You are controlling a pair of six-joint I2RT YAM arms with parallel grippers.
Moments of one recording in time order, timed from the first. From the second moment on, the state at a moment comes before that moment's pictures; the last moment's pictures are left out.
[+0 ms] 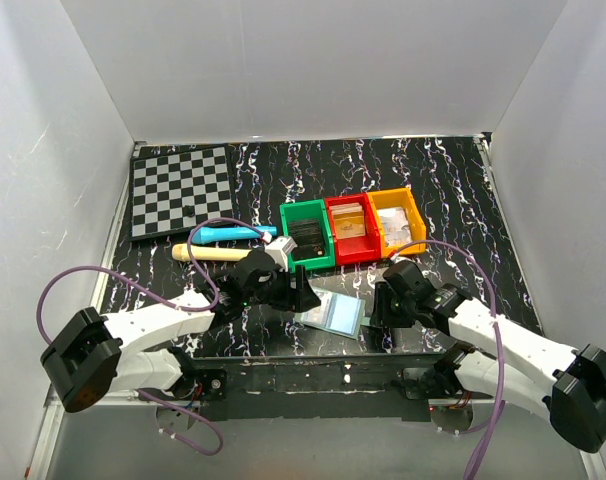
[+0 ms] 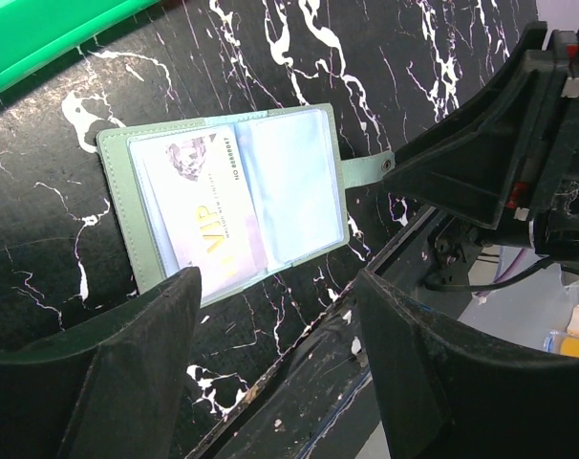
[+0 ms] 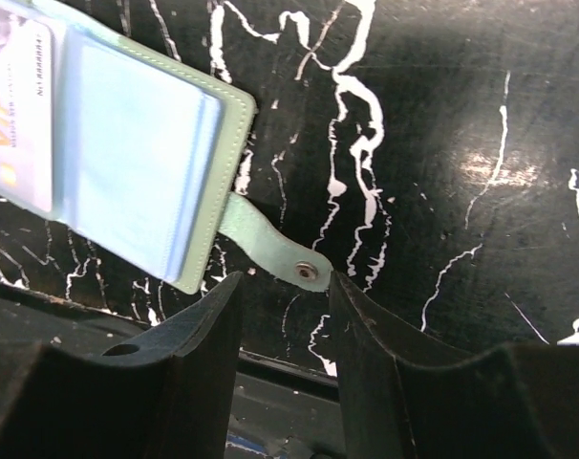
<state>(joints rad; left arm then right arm) -0.87 1.19 0.55 0.05 0.18 -0.71 0.75 0.92 0.48 -0.59 0.00 0.68</state>
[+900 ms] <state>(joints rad) -0.87 1.26 0.54 0.13 0.22 -0.72 0.71 1.02 0.52 -0.59 0.04 0.72</state>
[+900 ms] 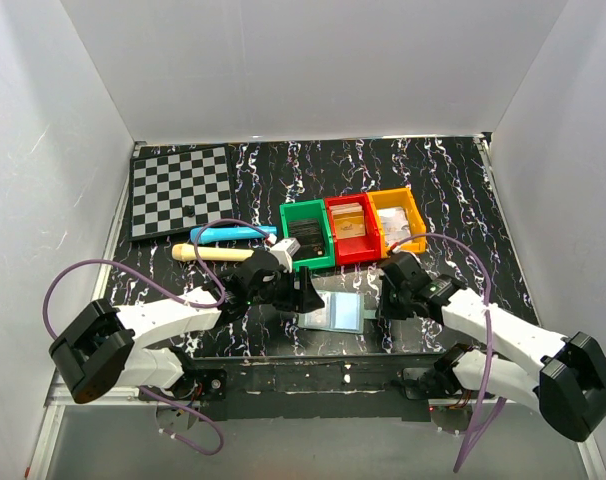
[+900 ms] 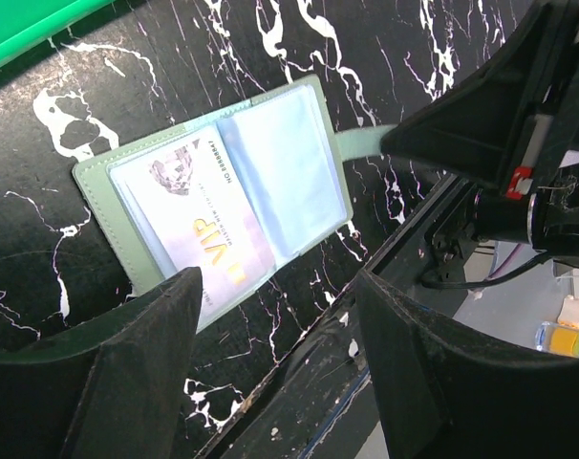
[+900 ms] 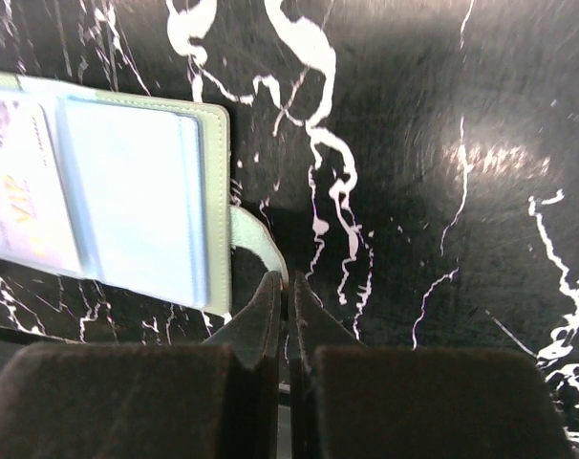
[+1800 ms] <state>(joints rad) -0.87 1.31 0.52 0.21 0.28 -0.80 0.67 0.88 0.58 -0.40 -0.27 0.66</state>
